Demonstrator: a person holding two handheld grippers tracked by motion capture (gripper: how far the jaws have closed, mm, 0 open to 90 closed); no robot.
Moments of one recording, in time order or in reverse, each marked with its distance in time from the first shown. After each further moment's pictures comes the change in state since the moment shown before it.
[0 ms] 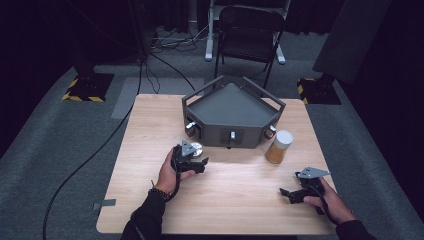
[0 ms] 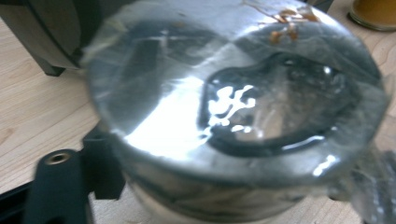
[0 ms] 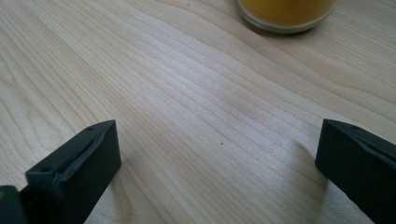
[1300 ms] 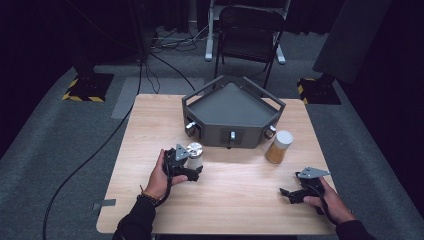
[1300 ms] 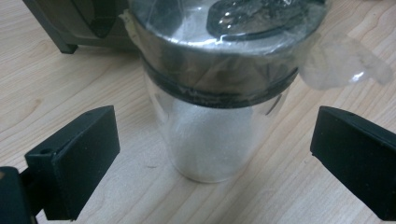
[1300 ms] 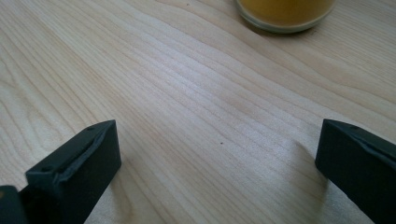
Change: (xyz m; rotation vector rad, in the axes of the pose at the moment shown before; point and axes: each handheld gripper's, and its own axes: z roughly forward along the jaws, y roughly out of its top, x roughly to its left) left arm 0.005 0.004 -0.026 0.073 -0.011 0.050; right arm 0.001 0.000 0.000 0.000 -0.002 0.003
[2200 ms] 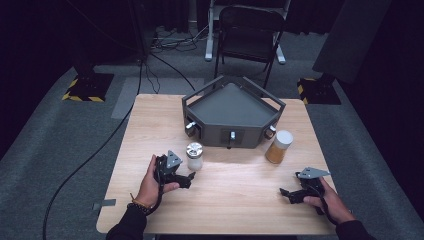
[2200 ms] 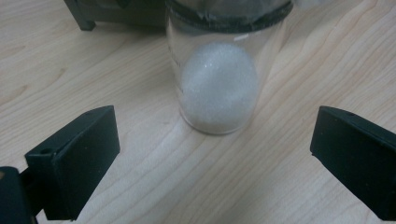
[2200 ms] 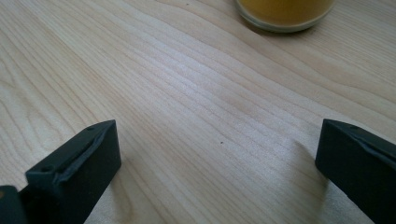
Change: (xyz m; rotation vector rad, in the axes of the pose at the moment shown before) left arm 0.000 -0.018 -0.026 0.000 0.021 -0.003; right arm 0.001 0.000 0.000 0.000 -0.002 0.002
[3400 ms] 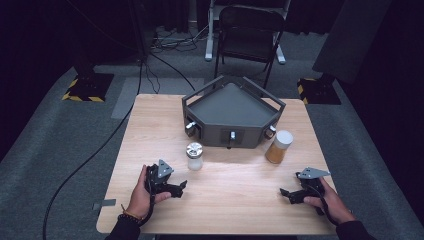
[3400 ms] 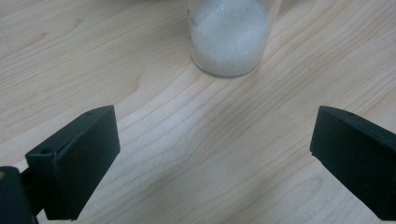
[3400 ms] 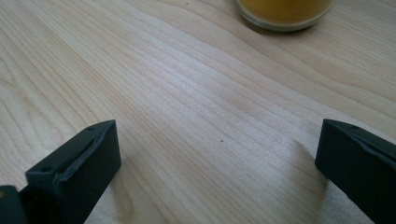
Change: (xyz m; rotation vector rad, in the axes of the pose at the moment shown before) left arm -0.005 -0.023 -0.023 0.046 0.031 -0.026; right arm 0.001 -0.001 -0.001 0.000 -0.002 0.001
